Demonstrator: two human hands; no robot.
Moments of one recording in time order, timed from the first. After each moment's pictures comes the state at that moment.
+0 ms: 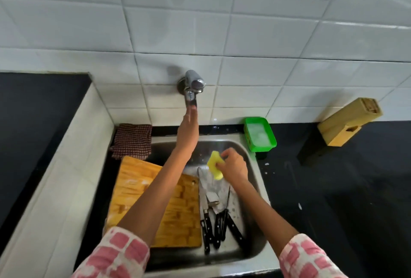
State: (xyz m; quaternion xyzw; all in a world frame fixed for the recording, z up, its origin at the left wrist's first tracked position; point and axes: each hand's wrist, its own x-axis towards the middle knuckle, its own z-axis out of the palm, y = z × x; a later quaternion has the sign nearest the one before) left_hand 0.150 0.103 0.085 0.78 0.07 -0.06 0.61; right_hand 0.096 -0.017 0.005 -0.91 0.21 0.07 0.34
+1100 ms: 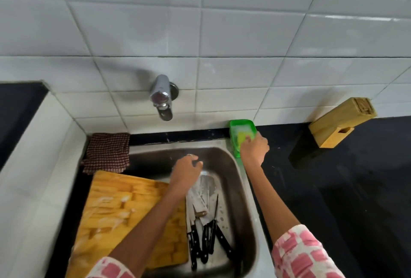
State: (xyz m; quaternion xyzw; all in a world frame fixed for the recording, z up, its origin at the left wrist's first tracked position) left_hand 0.145 0.065 -0.009 0.91 0.03 -0.16 0.37; right_hand 0.167 -0.115 0.008 -0.84 0.40 -0.07 0.35
